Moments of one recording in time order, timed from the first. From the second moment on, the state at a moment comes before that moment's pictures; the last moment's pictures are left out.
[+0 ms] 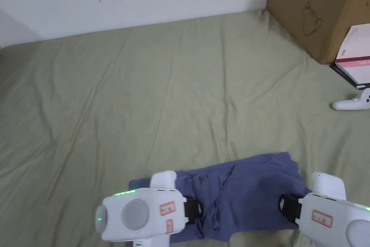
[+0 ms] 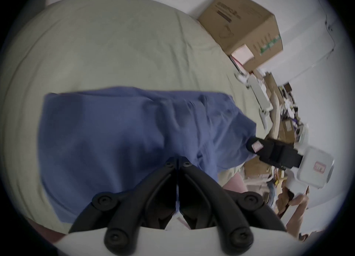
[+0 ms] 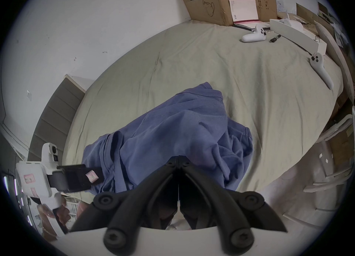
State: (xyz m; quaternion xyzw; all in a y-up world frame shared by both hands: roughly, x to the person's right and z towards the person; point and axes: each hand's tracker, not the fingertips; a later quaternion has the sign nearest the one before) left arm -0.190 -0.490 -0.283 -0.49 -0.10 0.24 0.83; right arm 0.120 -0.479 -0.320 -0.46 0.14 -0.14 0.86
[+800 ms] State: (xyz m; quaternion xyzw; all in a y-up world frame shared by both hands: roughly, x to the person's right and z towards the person) left arm -0.198 -0.465 -0.275 -0.45 -0.21 0.33 0.80; right arm 0.116 -0.460 -0.307 -0.45 0.16 -0.14 0.87
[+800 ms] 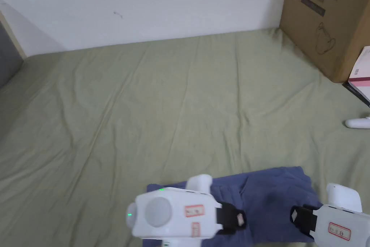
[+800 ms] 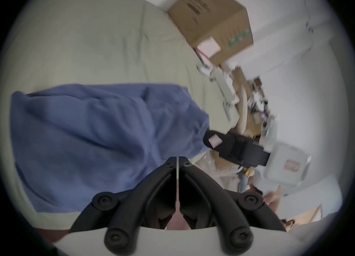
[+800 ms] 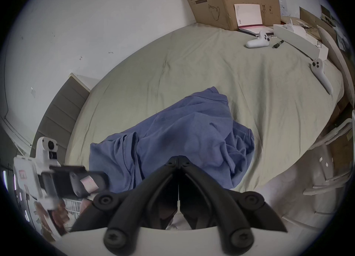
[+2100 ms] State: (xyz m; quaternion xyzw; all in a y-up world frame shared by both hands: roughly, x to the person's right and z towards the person) left arm -0.420 -0.529 -0.229 -0.43 -0.09 0.47 0.77; right arm 0.024 -0.465 -0.316 -0.51 0.22 -0.06 0.83
